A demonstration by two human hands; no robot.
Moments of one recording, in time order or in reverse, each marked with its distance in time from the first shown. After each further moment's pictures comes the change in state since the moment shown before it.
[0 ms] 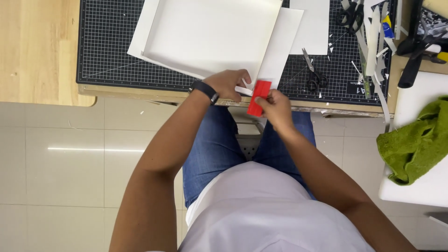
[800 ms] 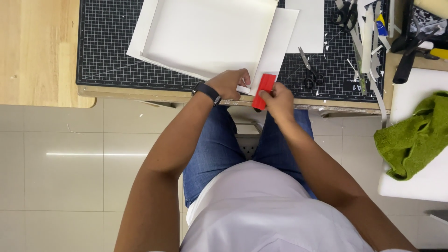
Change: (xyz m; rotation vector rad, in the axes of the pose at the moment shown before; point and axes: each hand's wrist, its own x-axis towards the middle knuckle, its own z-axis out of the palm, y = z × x) left_hand 0.004 0.011 0.012 0.053 0.074 -0.045; right_hand 0.006 -0.013 -0.014 -0.159 0.042 -0.117
